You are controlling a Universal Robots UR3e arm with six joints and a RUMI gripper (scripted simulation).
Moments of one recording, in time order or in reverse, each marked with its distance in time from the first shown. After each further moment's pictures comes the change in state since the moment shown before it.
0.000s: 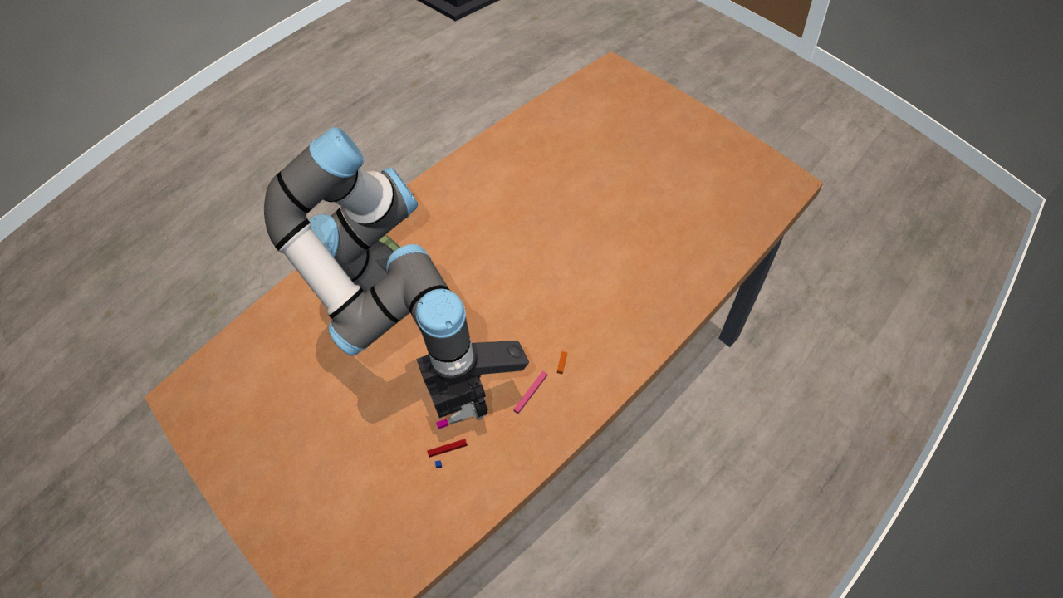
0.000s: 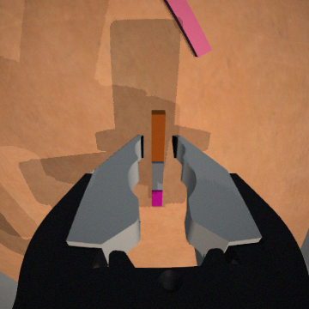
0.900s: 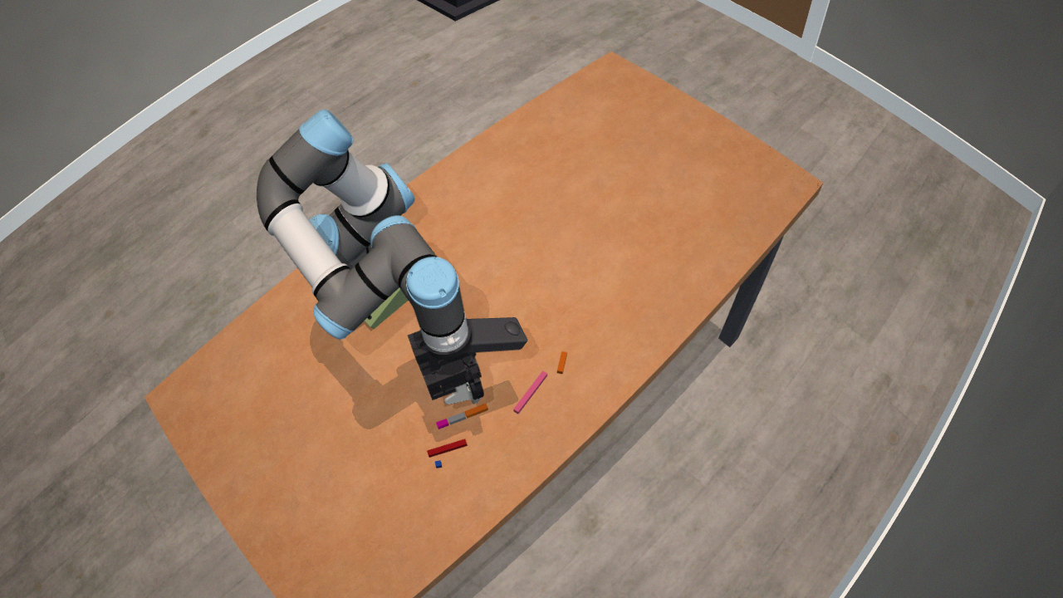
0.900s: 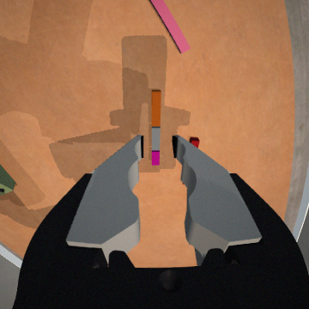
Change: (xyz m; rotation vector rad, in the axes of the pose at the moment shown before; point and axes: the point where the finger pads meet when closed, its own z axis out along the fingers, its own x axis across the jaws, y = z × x) arm 0.000 0.000 -0.070 0.001 0.003 0.000
